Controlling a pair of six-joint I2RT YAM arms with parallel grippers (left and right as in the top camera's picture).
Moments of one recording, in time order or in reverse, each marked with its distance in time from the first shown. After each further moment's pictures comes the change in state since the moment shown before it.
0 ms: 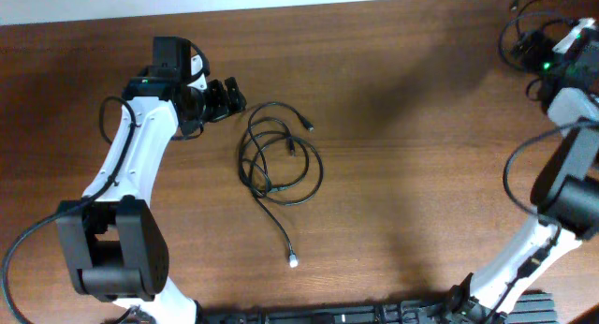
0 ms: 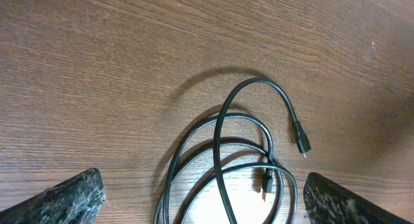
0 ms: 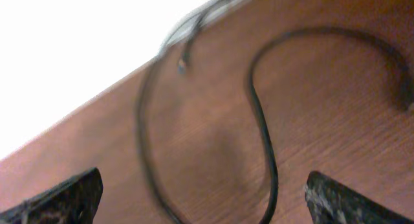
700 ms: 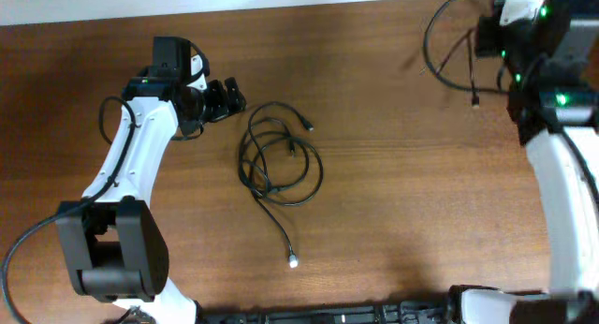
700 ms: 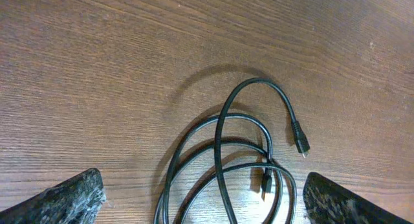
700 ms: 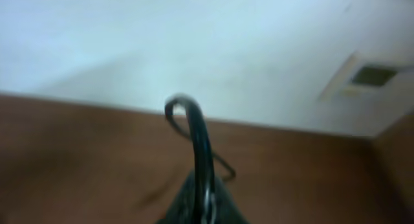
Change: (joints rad) left arm 0.000 -0.004 -0.001 0.000 0.000 0.000; right arm 0.399 -0.682 -0.045 -0.405 0.189 -0.468
